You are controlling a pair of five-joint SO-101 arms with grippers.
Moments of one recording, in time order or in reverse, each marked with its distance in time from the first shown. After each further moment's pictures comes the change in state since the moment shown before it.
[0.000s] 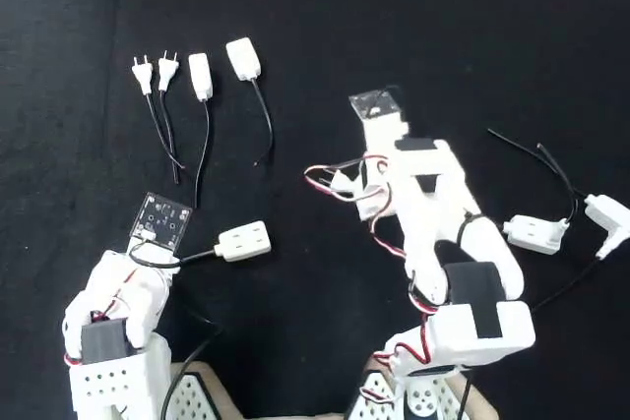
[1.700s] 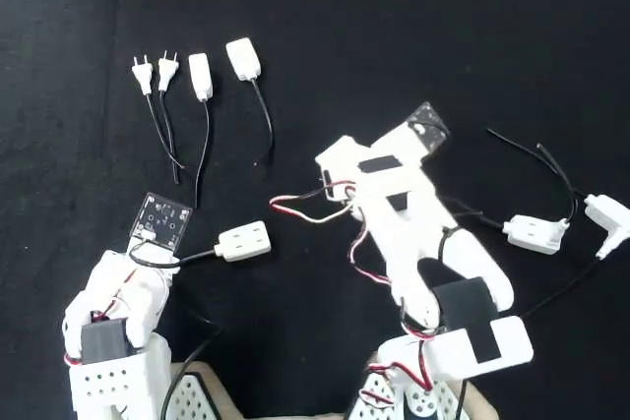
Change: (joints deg) left arm 0.0 0.0 0.0 0.0 0.0; right arm -9.3 -3.7 7.9 -23.8 -76.5
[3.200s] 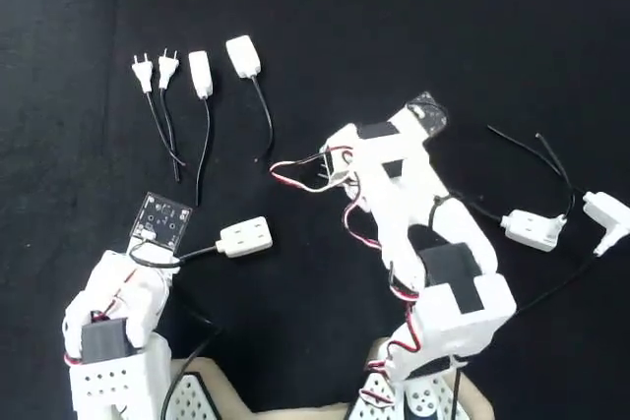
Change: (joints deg) left arm 0.0 -0.1 0.0 0.0 0.0; right arm 0.7 11.9 -16.8 15.6 -0.4
